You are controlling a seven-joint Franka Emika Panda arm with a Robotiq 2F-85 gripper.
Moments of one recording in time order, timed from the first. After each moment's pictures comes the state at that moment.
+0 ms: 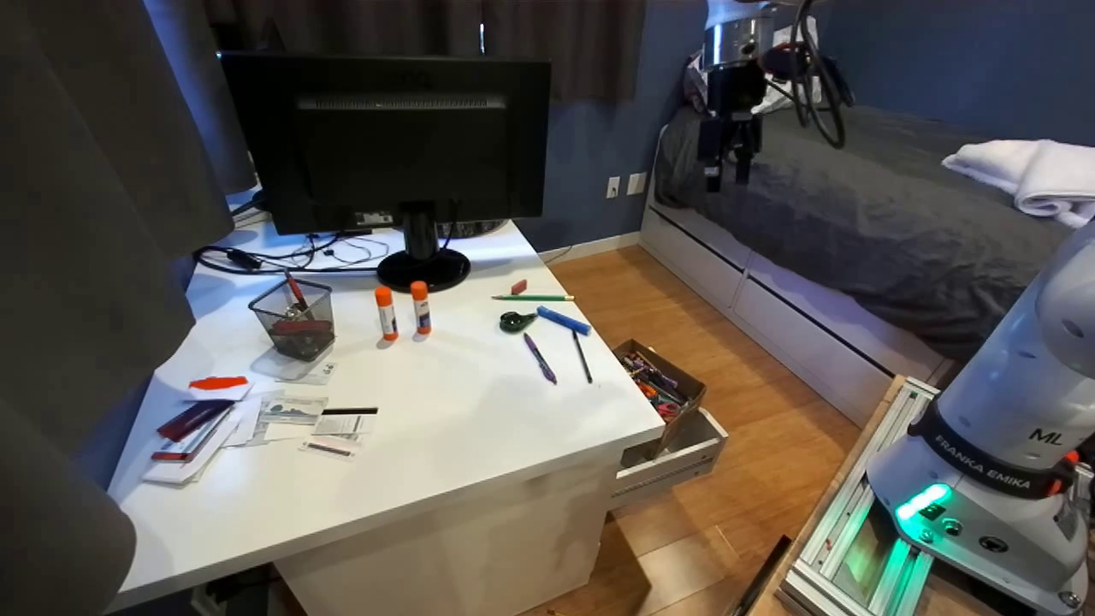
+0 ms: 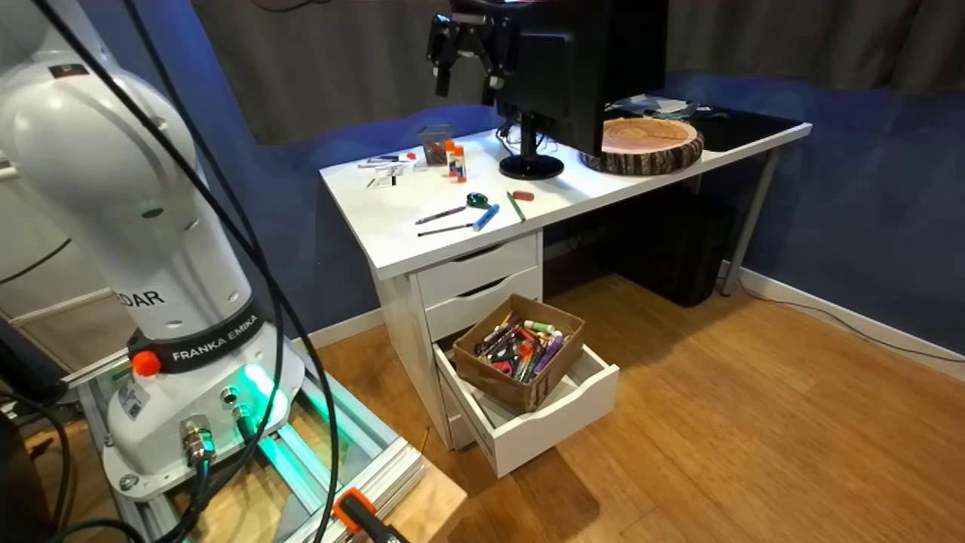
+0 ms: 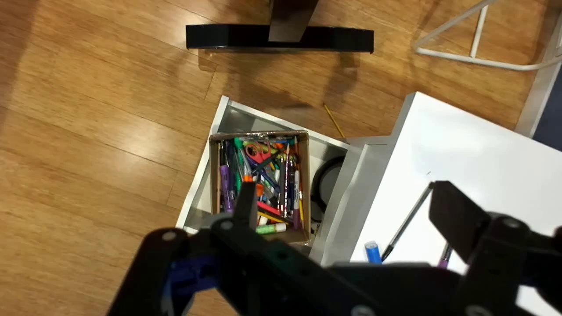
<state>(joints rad) -0.03 -0.17 -0.11 -2.19 0.00 1.73 -0.13</state>
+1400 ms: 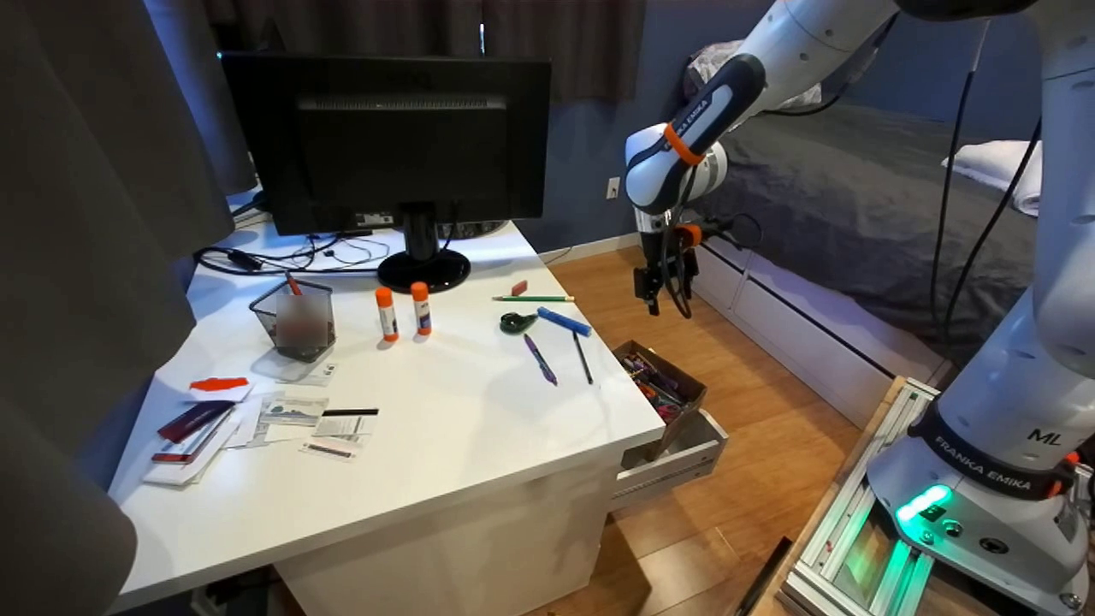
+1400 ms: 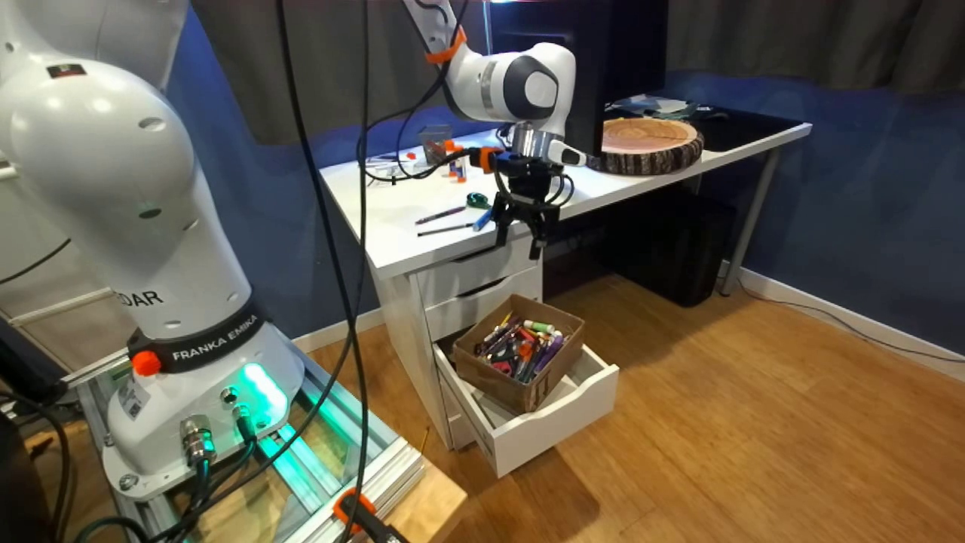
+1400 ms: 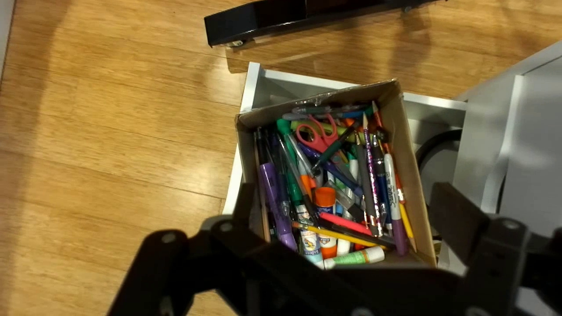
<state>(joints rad) -0.05 0.50 -0.11 -2.08 -0.06 2.21 0.07</state>
